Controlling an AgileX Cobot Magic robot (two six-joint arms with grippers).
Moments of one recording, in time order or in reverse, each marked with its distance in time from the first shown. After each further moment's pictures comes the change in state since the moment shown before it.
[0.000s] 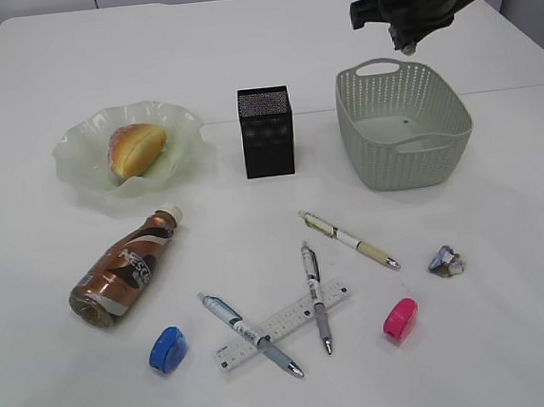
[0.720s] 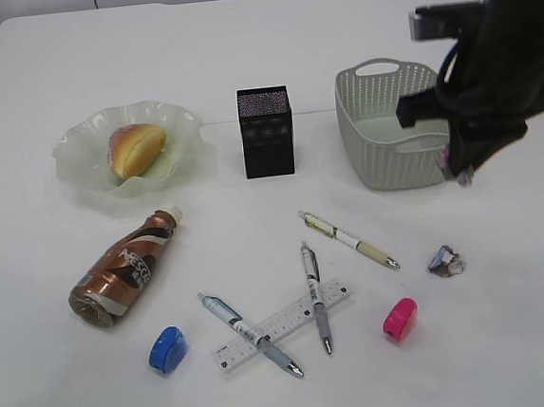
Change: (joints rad) left arm 0.000 0.000 0.000 0.042 0.000 0.000; right arm -0.002 -0.269 0.464 0.338 0.272 -0.089
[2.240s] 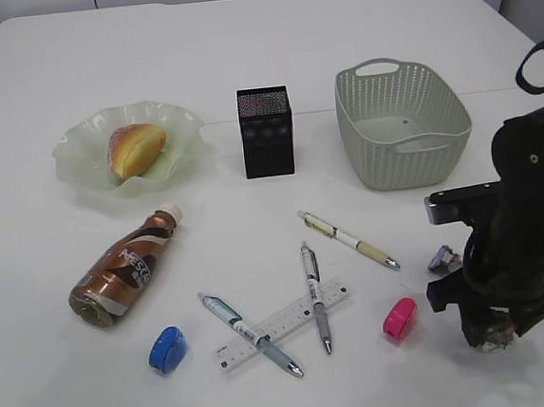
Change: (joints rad) left arm 0.000 0.000 0.000 0.000 0.000 0.000; right arm 0.000 0.106 0.469 -0.028 -0.417 -0.002
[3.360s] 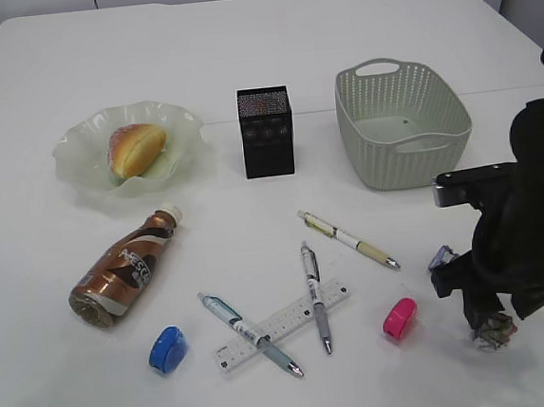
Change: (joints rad) left arm 0.000 0.000 -0.002 0.000 0.000 0.000; right arm 0.000 -0.080 0.023 -0.009 -0.007 0.000
